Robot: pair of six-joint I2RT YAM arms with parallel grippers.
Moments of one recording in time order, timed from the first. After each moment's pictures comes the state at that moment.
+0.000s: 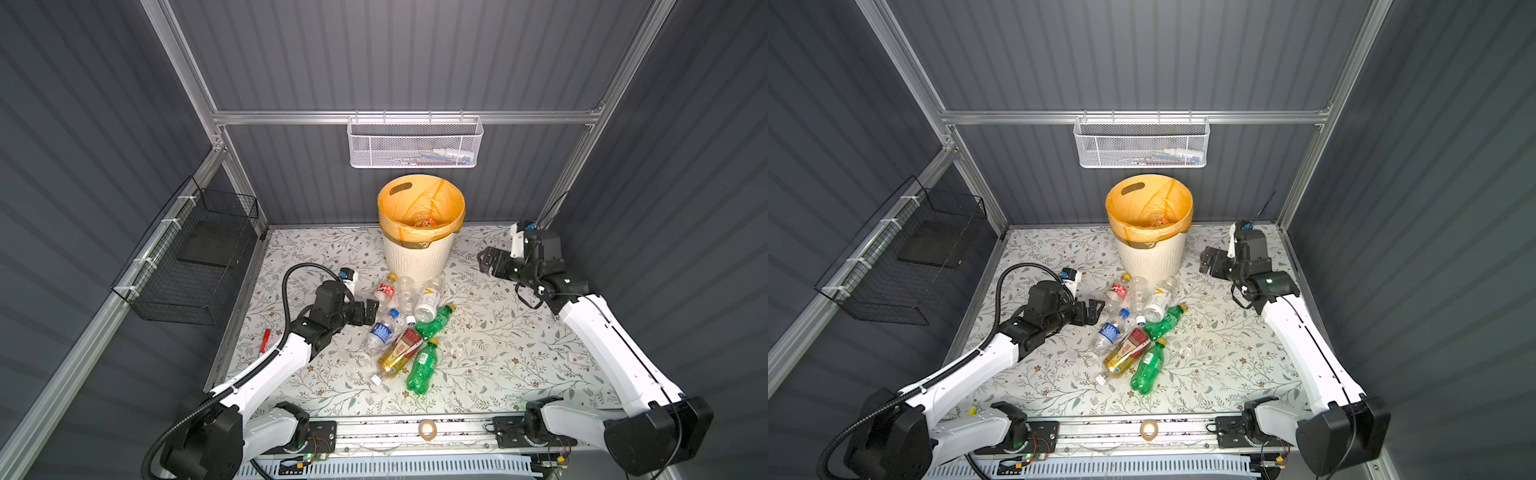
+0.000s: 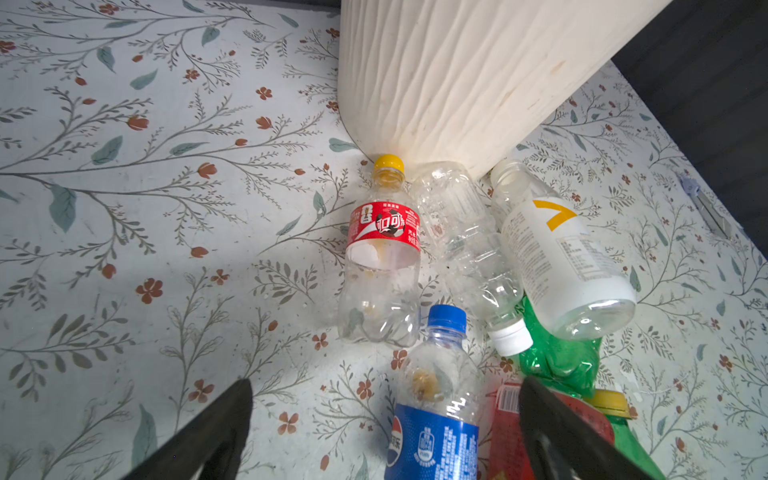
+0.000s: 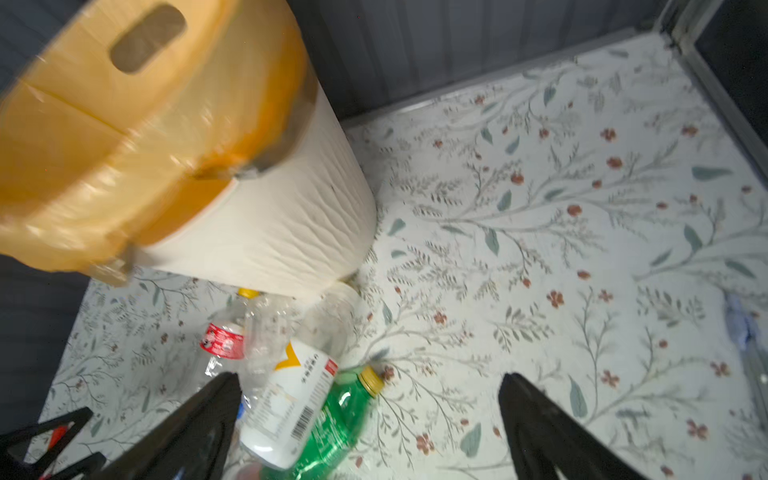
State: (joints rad) left arm -0.51 1.18 0.68 -0.14 0.07 -0.27; right arm 0.21 1.17 1.11 -0.60 -0.02 0.41
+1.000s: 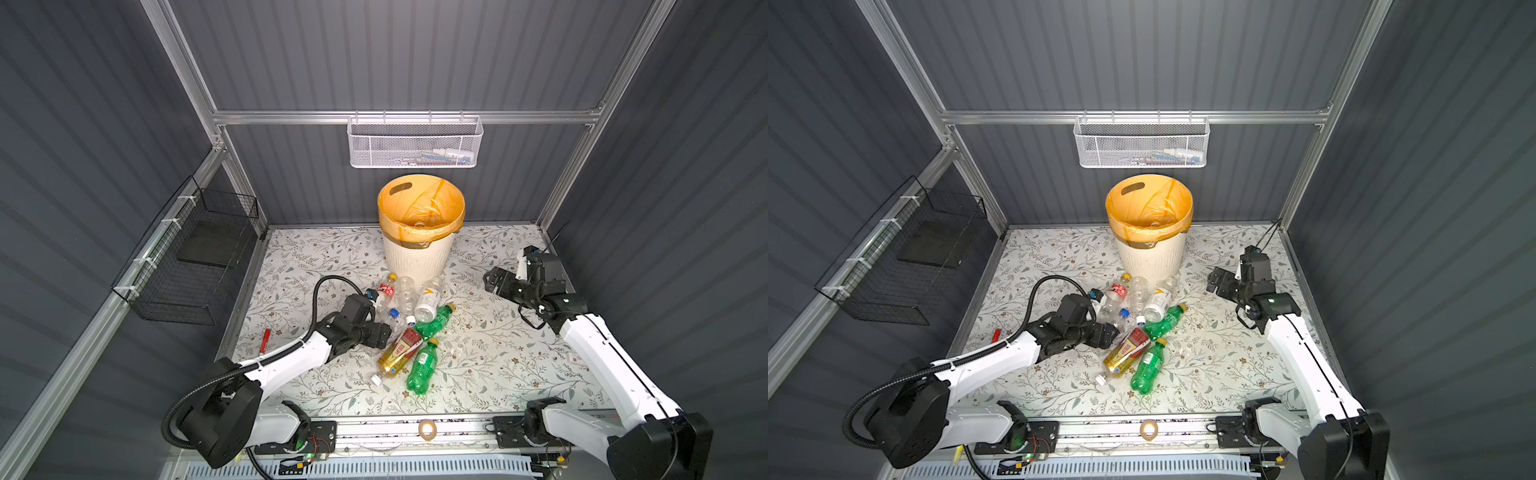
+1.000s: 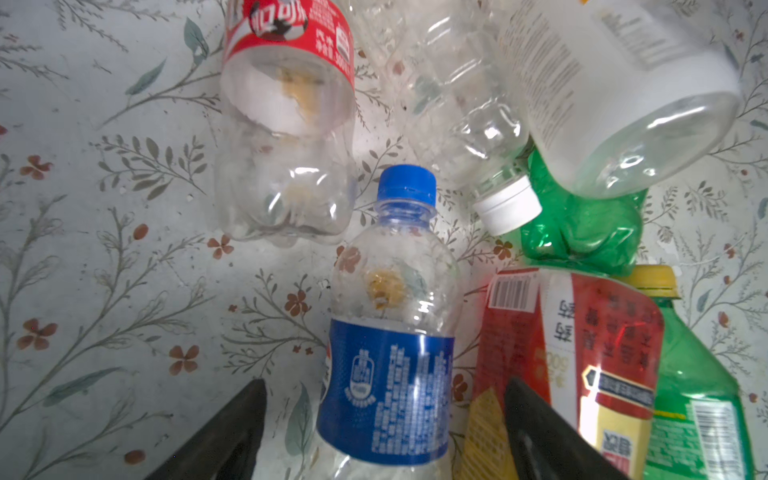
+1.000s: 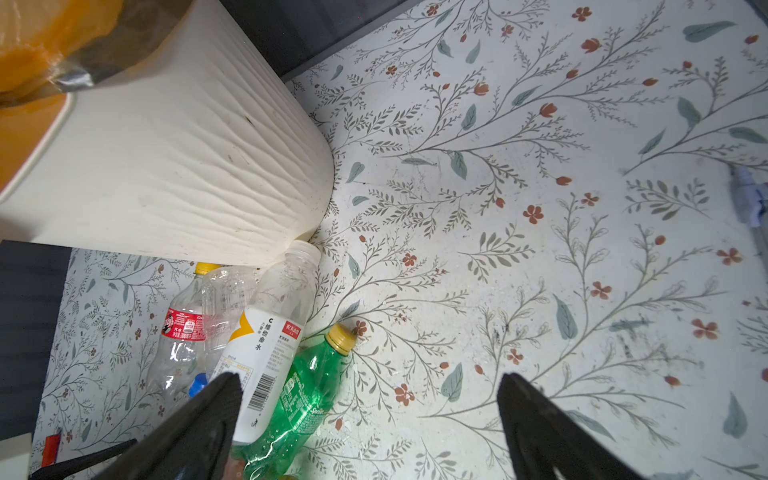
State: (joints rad) left arm -0.68 1.33 0.66 -0.23 0.05 -0.27; right arm 0.15 1.11 0.93 -0.55 -0.07 0.49
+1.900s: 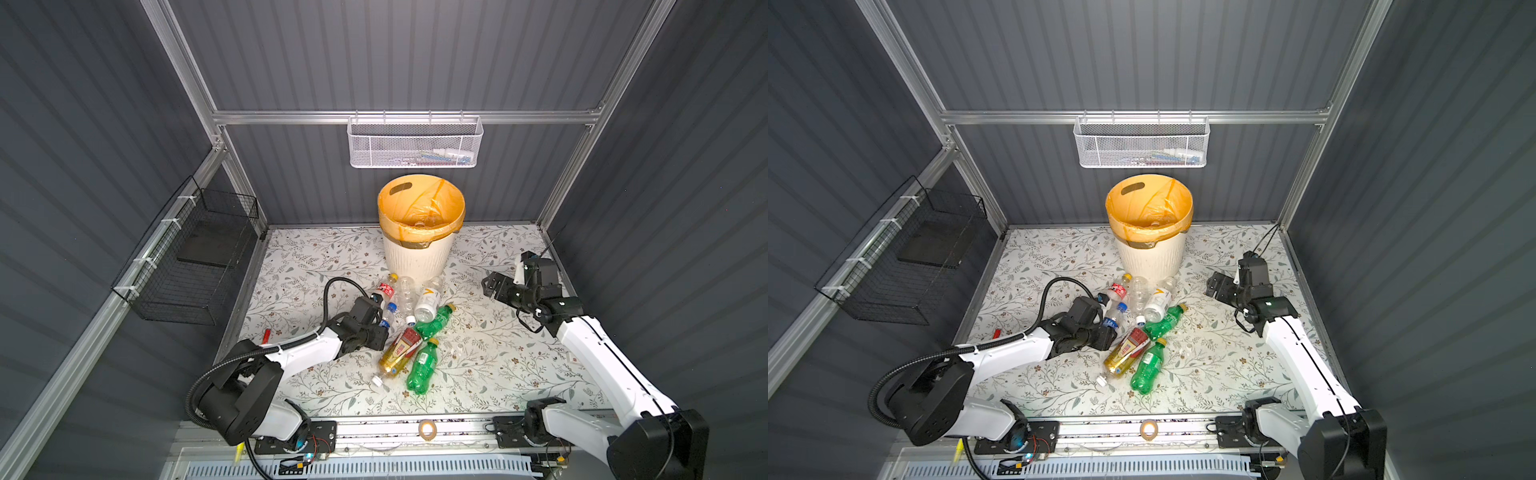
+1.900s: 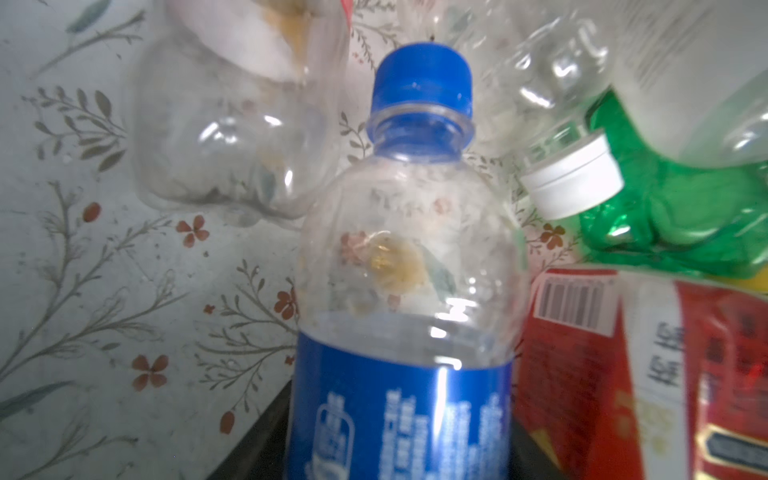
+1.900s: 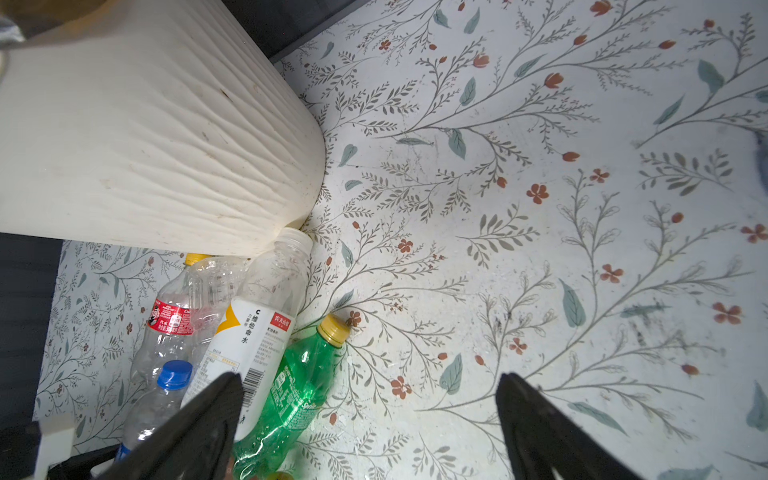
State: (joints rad) left arm -0.70 1.40 0.67 -0.20 0.01 -0.27; right arm 0.15 1.11 0.88 -0.52 -0.08 0.50
